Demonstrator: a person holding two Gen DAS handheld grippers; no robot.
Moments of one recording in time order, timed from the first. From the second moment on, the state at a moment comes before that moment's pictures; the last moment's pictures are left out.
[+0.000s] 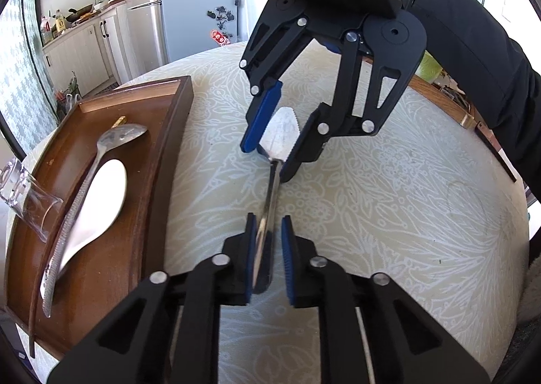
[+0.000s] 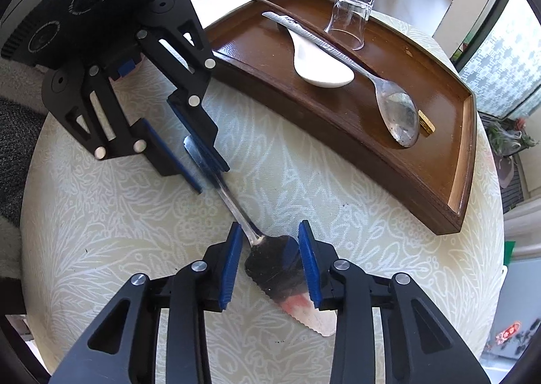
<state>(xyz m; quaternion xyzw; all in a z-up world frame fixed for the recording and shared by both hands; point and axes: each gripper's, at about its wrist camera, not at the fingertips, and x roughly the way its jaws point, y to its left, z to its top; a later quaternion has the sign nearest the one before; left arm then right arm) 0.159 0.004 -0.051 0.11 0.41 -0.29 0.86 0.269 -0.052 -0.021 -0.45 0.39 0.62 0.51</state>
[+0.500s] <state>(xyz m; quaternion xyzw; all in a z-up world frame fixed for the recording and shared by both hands) 0.157 0.006 -0.039 0.12 0.39 -0.29 0.86 0.253 -0.058 -0.002 -0.47 0.37 0.61 0.52</state>
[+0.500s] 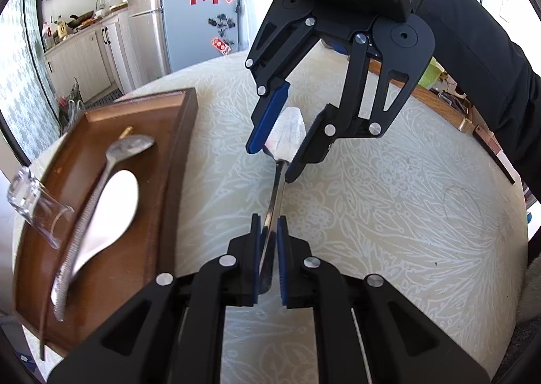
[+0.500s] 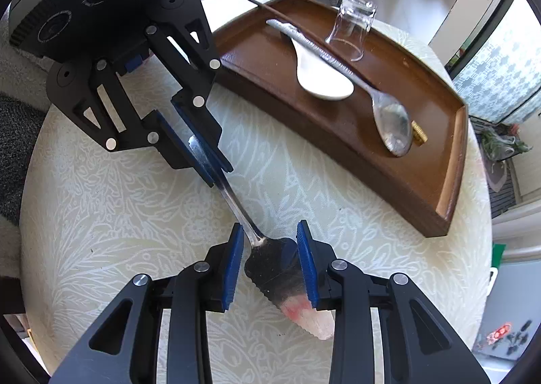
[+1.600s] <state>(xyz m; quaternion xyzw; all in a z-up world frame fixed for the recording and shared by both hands) 0.170 0.102 -0.005 0.11 0.35 -0.26 0.89 0.260 0.043 0.037 -0.53 0.34 0.58 0.52</state>
